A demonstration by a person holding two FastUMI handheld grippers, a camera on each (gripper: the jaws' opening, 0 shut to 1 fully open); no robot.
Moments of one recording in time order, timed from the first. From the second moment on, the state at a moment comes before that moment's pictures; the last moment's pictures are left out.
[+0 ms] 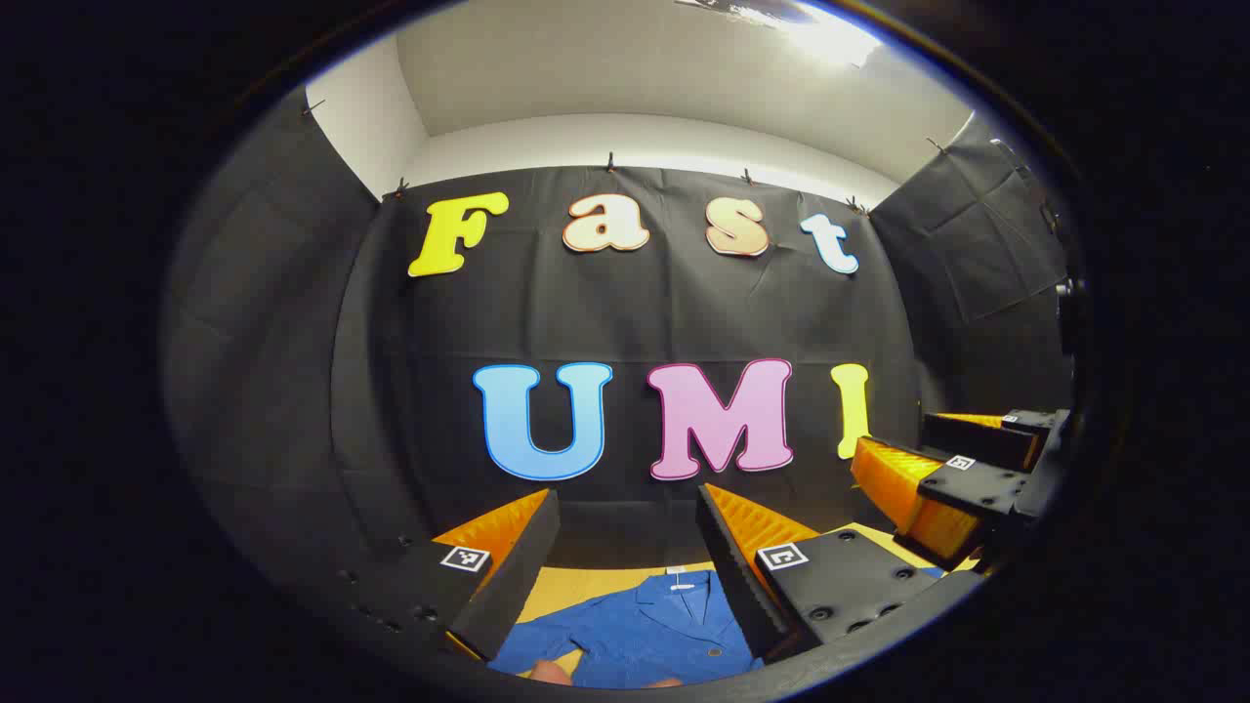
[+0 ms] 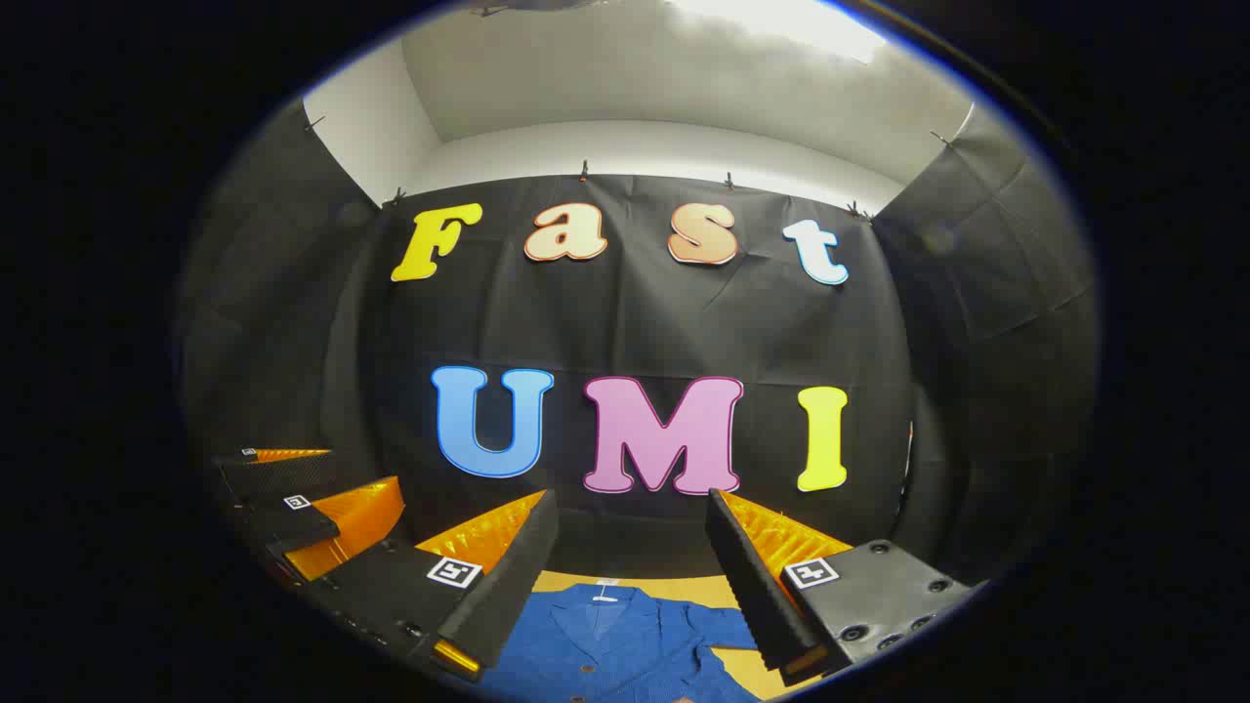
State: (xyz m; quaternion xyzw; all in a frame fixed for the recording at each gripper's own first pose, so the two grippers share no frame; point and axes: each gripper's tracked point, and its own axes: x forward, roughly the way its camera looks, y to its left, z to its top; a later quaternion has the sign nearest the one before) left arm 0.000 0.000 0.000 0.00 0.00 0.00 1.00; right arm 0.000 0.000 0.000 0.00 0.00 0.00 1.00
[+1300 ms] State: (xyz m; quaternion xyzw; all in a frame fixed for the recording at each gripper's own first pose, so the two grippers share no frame) left arm -0.035 -0.014 -0.014 -0.02 0.02 -0.10 0.99; right arm -0.031 -0.004 0.014 -0.04 0.01 -0.10 0.99
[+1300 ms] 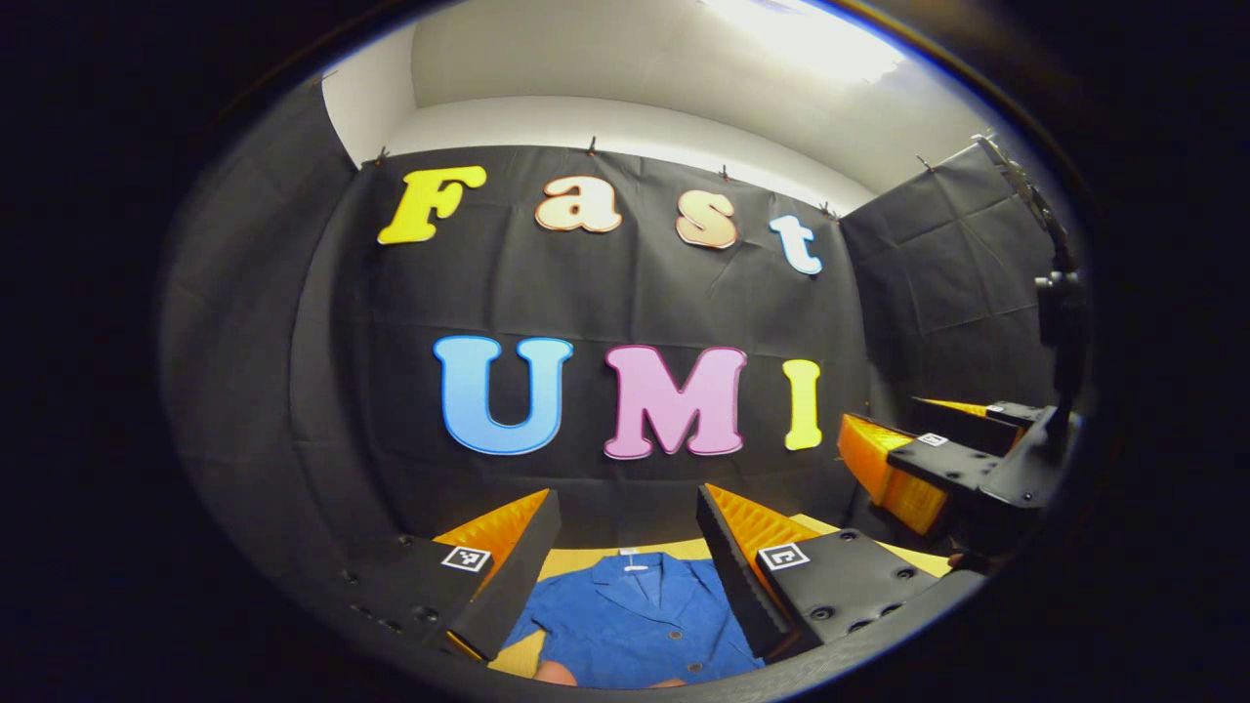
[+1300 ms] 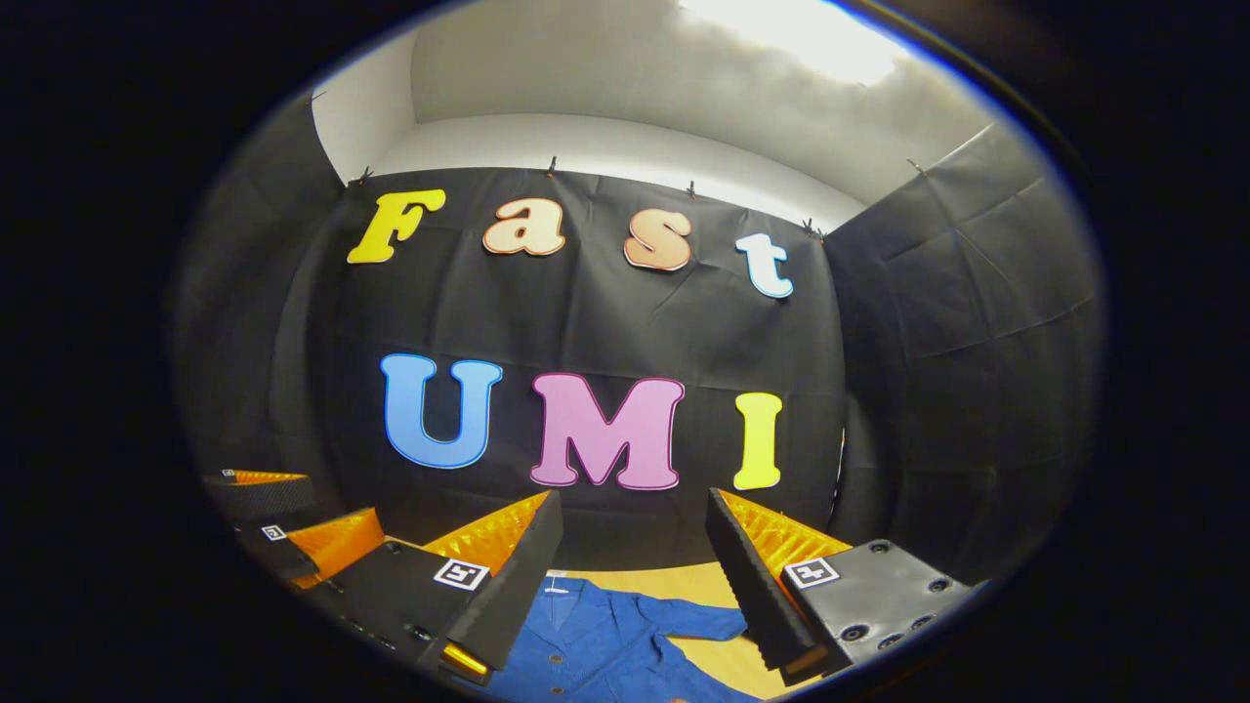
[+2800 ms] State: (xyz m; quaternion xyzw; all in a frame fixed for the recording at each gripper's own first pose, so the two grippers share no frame) left arm 0.055 0.003 -0.051 -0.04 0.09 -0.05 0.99; right arm 0.029 -0.130 -0.102 -0.03 0.15 -0.21 0.97
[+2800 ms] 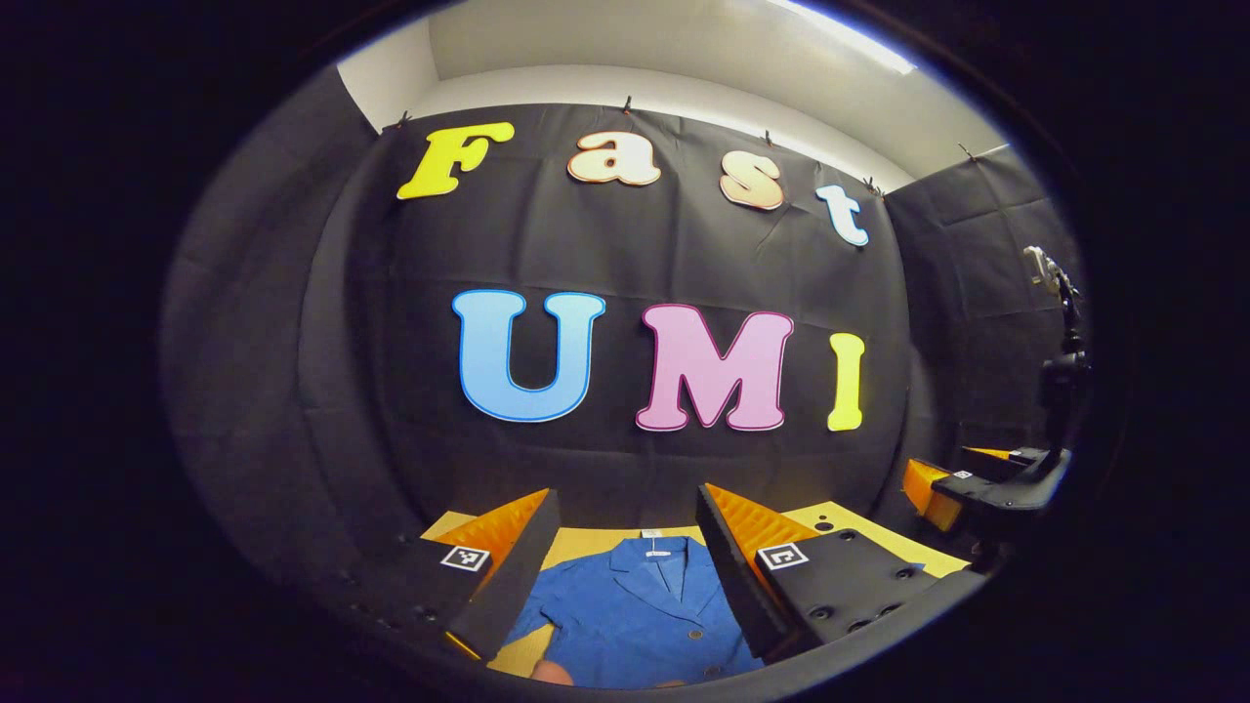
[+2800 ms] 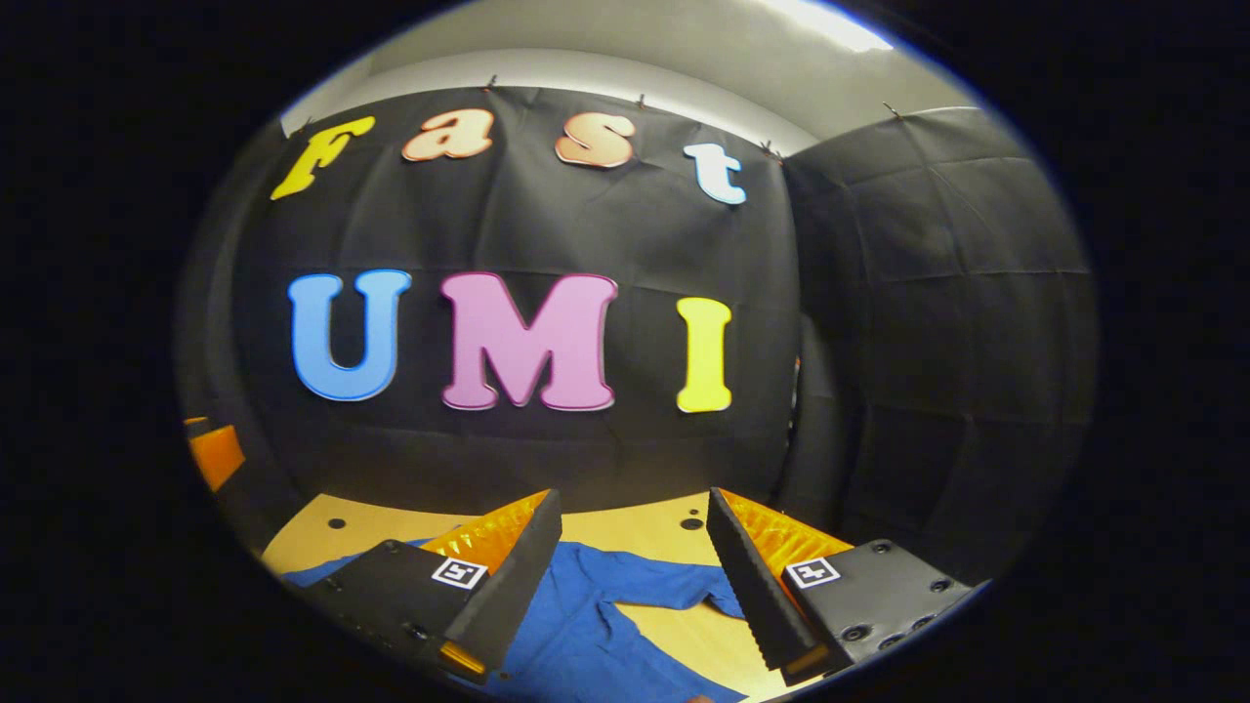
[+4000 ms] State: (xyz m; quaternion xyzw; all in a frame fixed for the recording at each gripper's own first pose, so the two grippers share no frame) left arm 0.149 -0.164 -0.098 0.04 0.15 -0.17 0.97; right arm -0.049 -0.376 -0.429 0.29 0.50 -0.35 0.74
